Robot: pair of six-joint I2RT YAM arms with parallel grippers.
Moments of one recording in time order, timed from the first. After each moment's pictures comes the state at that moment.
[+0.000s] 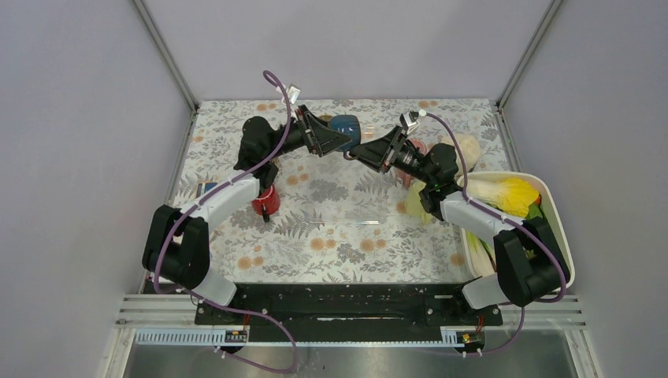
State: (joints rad) left arm -0.40 1.53 1.05 0.75 0.81 -0.86; right arm 0.42 1.44 0.78 0.95 -0.66 1.40
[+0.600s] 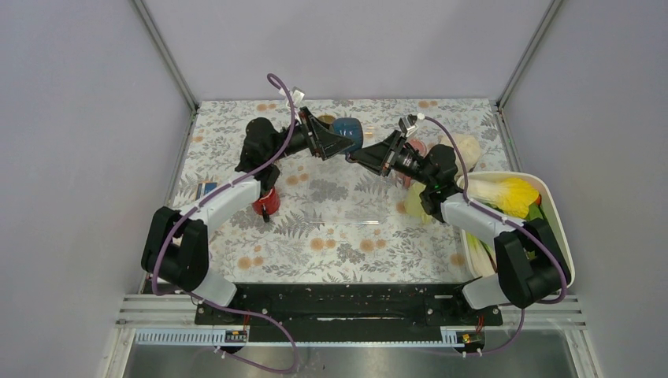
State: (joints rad) left arm -0.43 1.52 1.04 0.70 0.78 -0.78; right arm 0.42 1.43 0.77 0.91 -0.67 1.43
